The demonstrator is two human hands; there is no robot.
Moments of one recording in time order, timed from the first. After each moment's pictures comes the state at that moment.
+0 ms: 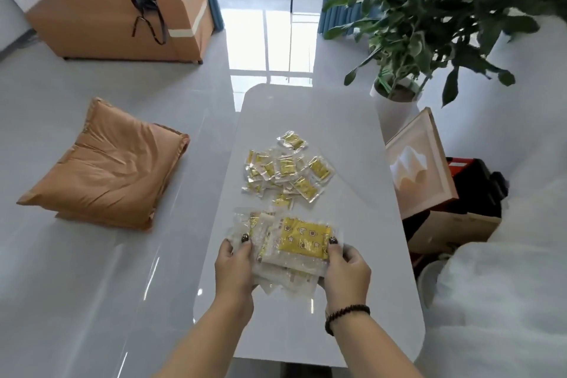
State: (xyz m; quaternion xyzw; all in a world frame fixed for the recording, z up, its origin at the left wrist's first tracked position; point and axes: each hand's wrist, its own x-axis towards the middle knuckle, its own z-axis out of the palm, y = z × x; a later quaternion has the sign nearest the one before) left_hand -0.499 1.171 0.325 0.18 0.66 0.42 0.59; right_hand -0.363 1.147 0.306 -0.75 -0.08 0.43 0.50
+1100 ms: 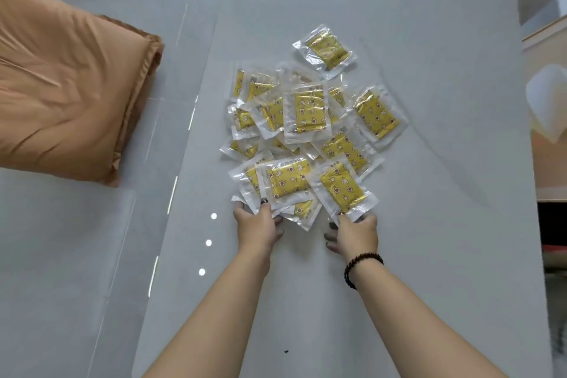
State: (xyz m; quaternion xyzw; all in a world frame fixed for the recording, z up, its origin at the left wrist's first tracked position) left_hand -0.438 1.411 -0.025 0.08 0.77 0.29 0.56; right_hand -0.303 1.388 -0.052 -0.80 -0.02 0.53 0.29
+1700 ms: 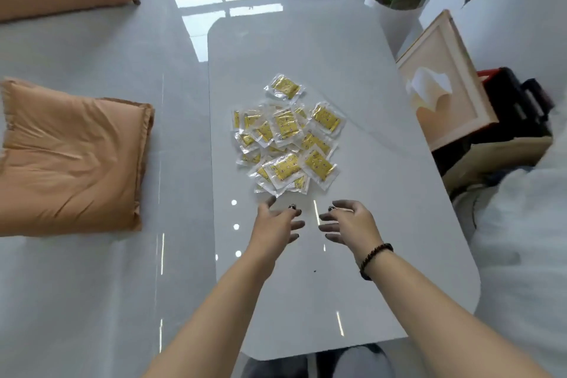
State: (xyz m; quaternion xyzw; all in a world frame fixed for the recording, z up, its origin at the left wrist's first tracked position) left_hand -0.519 1.288 0.250 0.38 0.62 0.14 0.68; right_hand -0.388 1.234 0.232 -0.74 -0.06 0.53 0.41
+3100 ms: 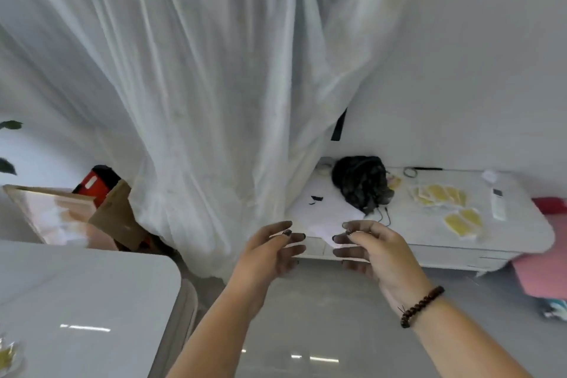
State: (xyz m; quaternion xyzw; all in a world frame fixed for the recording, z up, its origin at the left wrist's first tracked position) left_hand -0.360 0.676 0.431 0.59 0.17 -0.21 0.76; right_hand -0.385 0.498 0.447 -0.64 0.24 0.06 0.73
